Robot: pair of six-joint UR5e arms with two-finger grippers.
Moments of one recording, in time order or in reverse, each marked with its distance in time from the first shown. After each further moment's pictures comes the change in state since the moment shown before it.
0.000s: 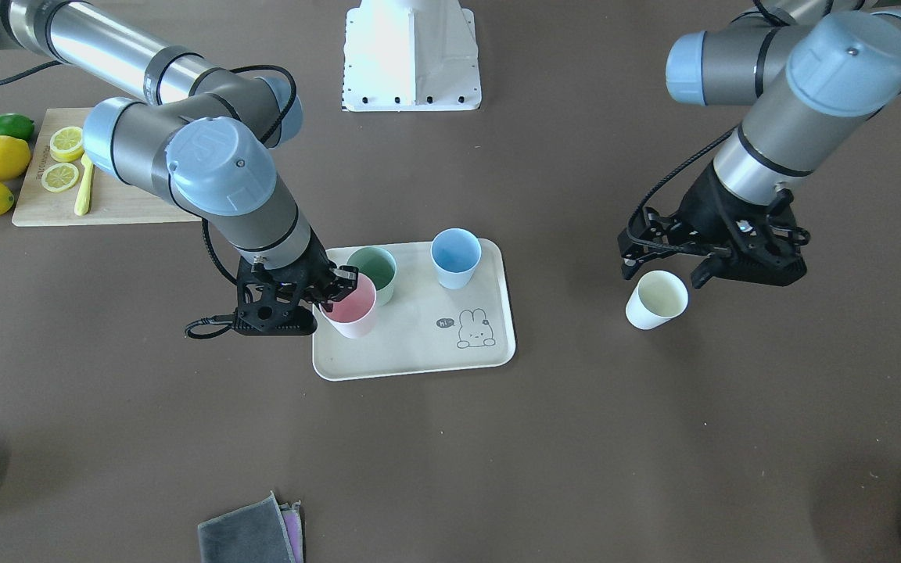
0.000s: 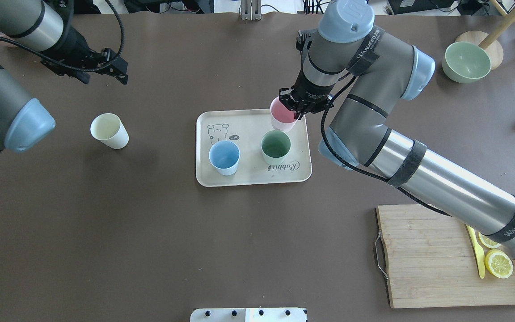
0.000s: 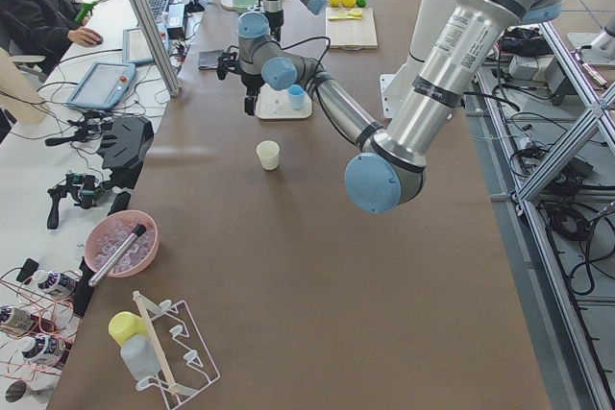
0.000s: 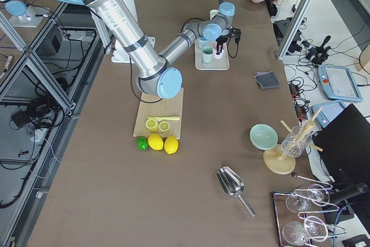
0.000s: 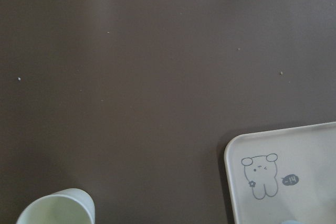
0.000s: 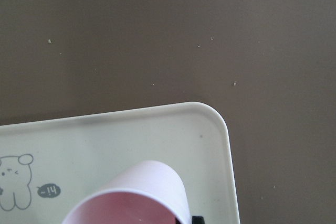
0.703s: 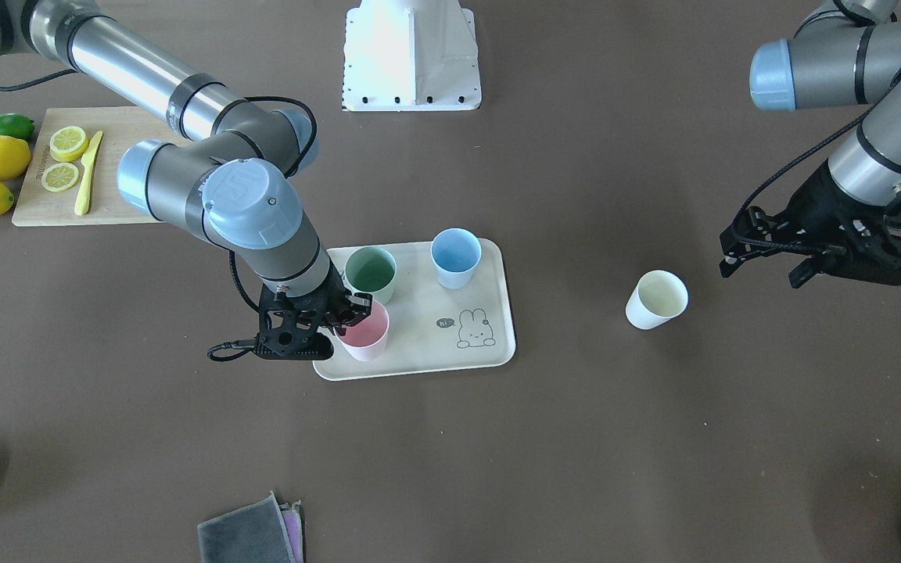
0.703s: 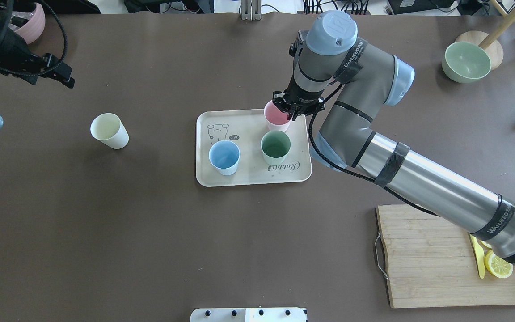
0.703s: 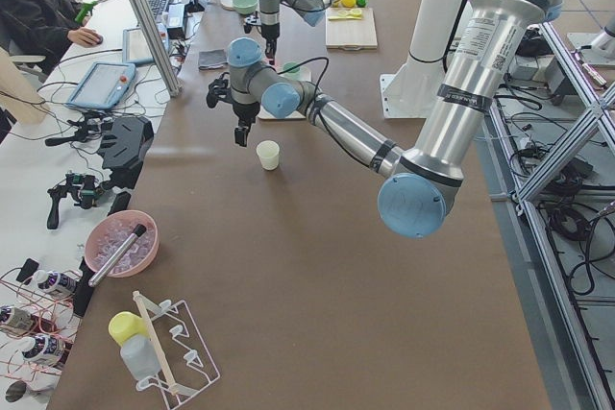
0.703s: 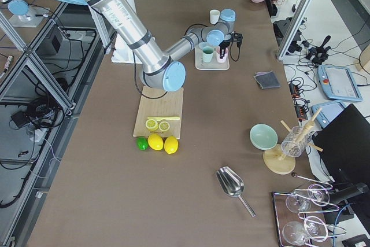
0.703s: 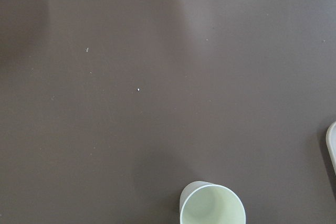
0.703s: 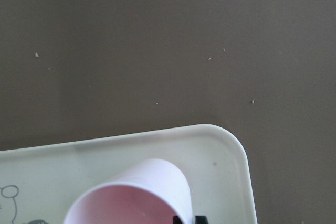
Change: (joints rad) left arm -0.084 0.139 -0.013 -0.018 -0.031 0.162; right arm -0.022 0.029 -0.105 0.096 -0.037 0.049
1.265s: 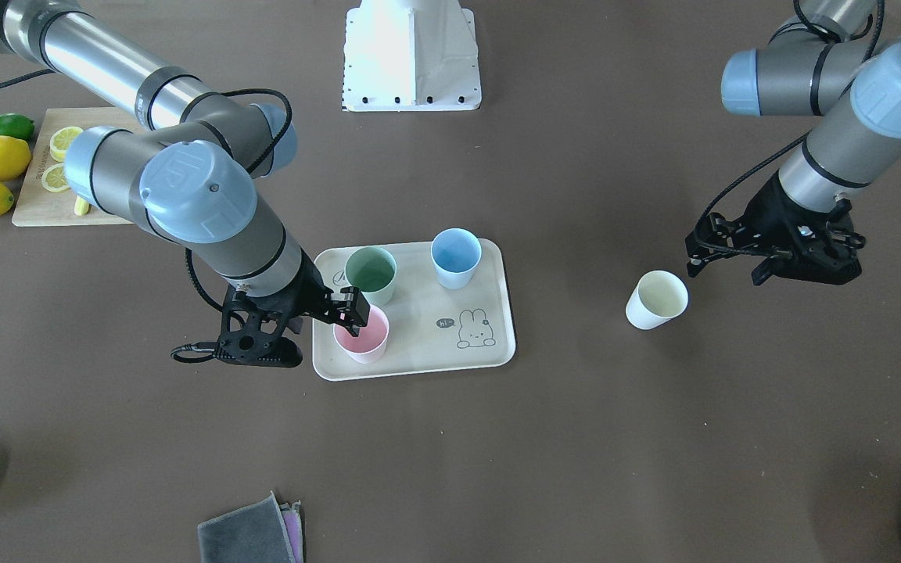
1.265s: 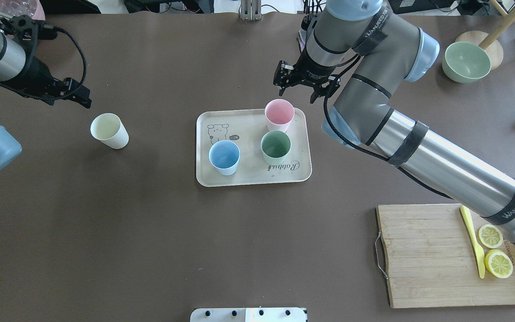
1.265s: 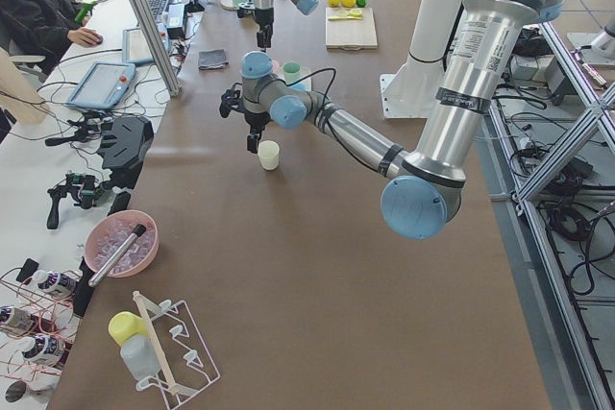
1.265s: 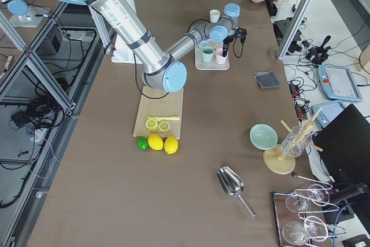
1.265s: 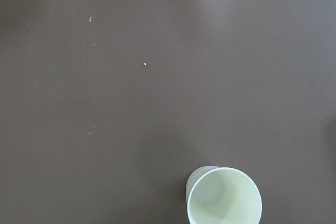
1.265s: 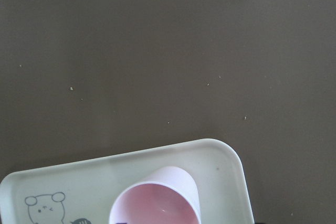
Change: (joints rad) left arm 0.108 0.029 0.024 -0.104 0.068 -0.123; right arm 0.099 -0.002 0.056 -0.015 0.114 0.028
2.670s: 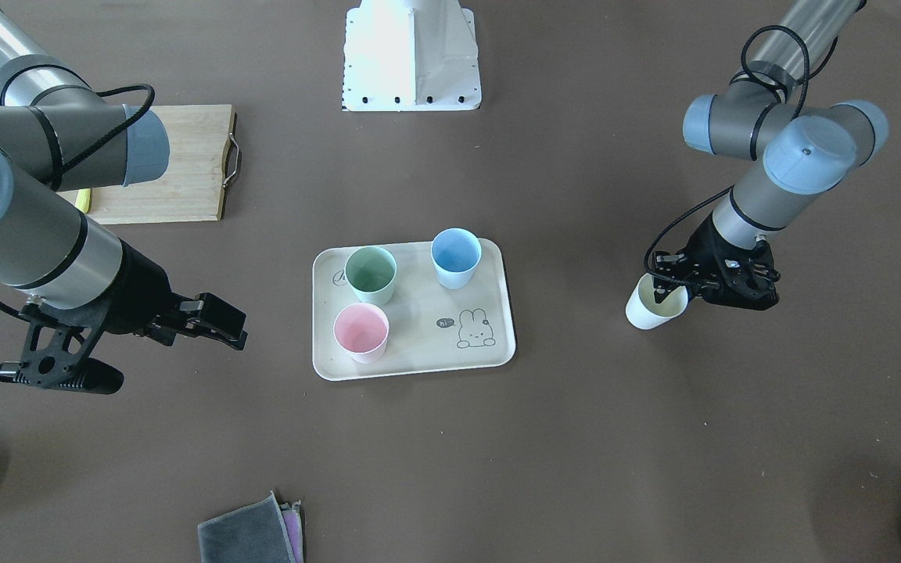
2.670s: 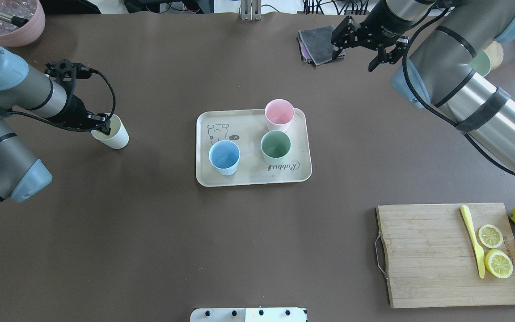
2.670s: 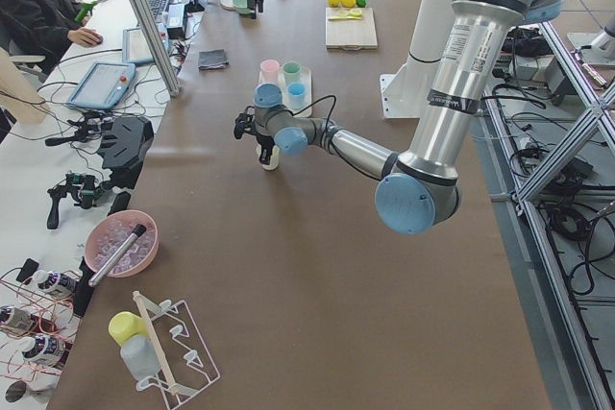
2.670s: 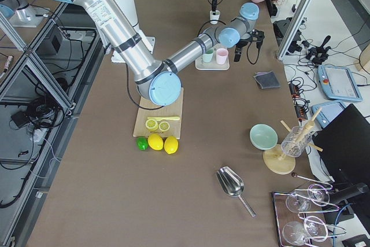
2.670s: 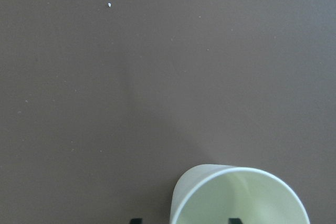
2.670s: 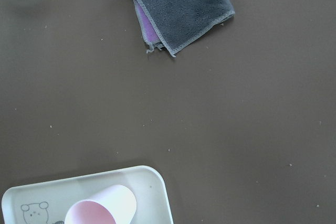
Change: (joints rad) left arm 0.118 -0.005 0.173 -0.241 0.053 -0.110; right arm 0.191 -0.128 0.118 -0.052 0.155 -0.133
